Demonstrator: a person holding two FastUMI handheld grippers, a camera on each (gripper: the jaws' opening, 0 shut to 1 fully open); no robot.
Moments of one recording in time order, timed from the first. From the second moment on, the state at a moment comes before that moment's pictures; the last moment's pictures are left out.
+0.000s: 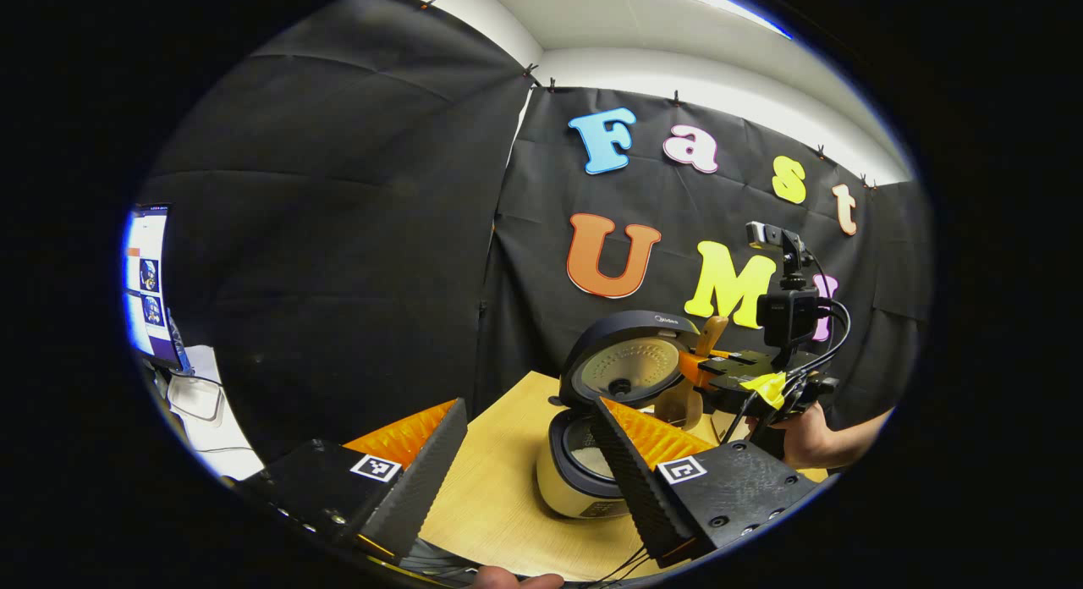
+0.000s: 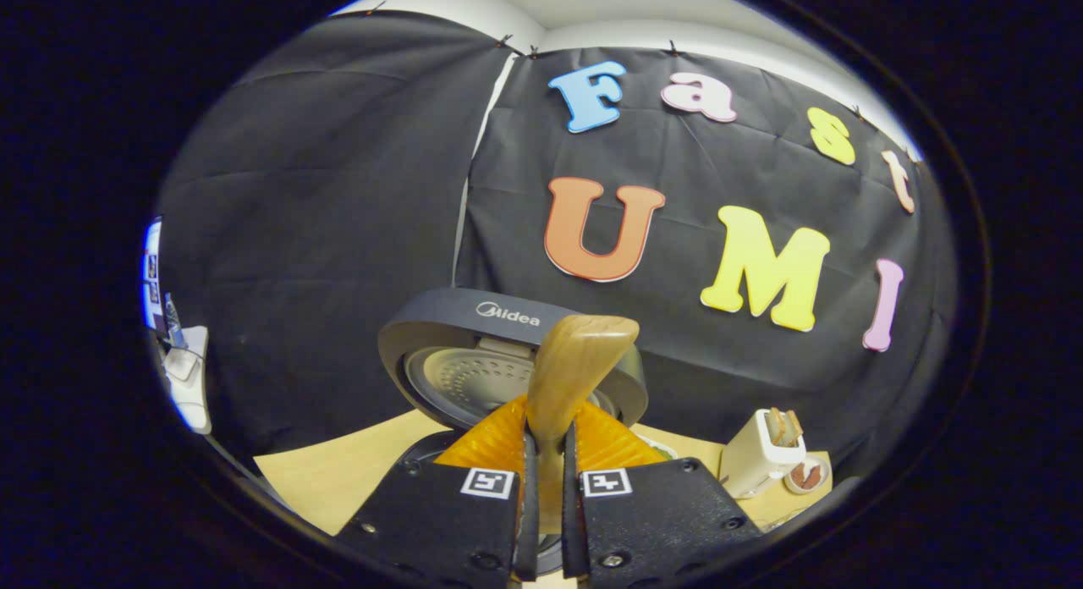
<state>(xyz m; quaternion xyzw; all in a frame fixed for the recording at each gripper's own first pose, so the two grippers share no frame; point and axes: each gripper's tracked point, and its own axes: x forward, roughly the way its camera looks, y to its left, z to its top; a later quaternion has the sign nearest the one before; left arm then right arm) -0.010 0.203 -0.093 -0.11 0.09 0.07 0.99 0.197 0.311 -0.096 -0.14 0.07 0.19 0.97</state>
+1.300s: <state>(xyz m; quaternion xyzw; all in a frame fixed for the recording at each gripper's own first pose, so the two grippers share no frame) 0.005 0.087 -0.051 -0.07 0.08 0.01 0.99 0.160 0.143 -0.037 0.14 0.14 0.17 0.97</state>
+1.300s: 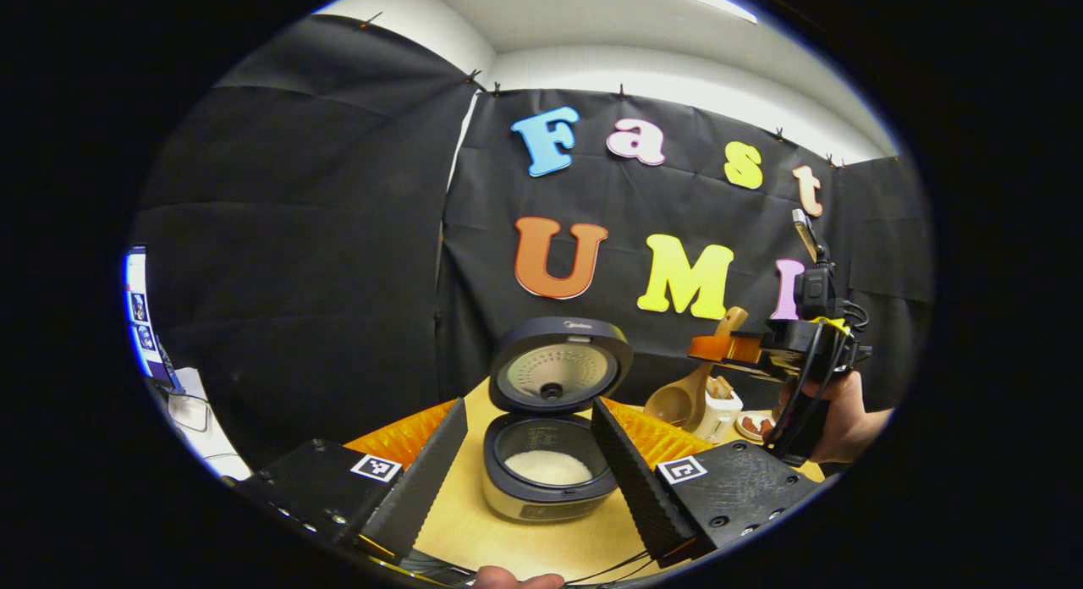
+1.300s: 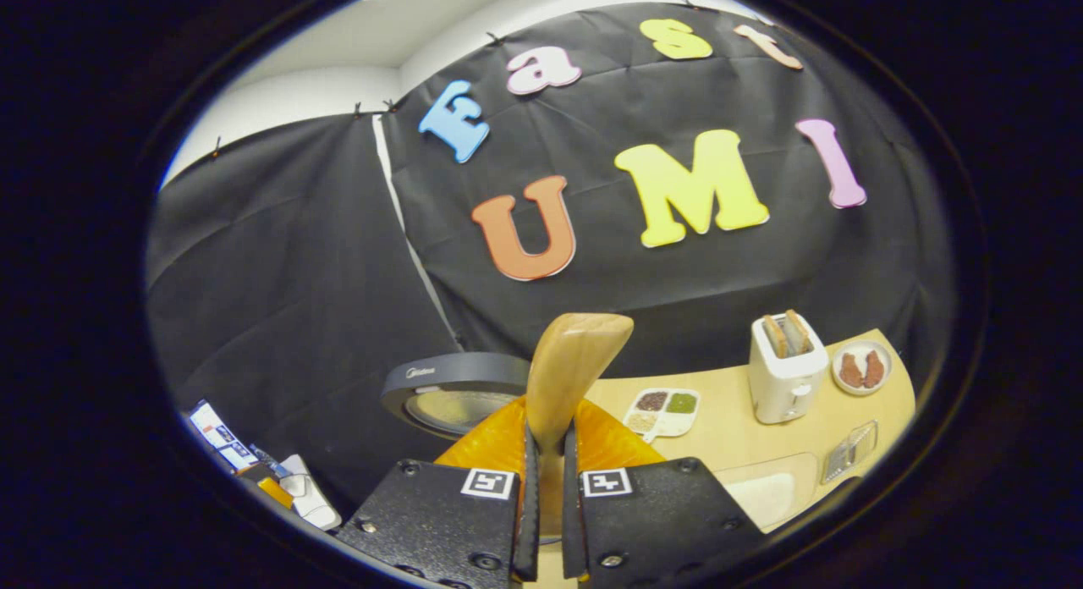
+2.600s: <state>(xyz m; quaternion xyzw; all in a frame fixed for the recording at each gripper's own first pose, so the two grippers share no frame) 0.075 -0.065 -0.058 -0.05 0.12 -0.02 0.99 0.210 -0.248 -0.208 0.13 0.19 -0.04 0.97</state>
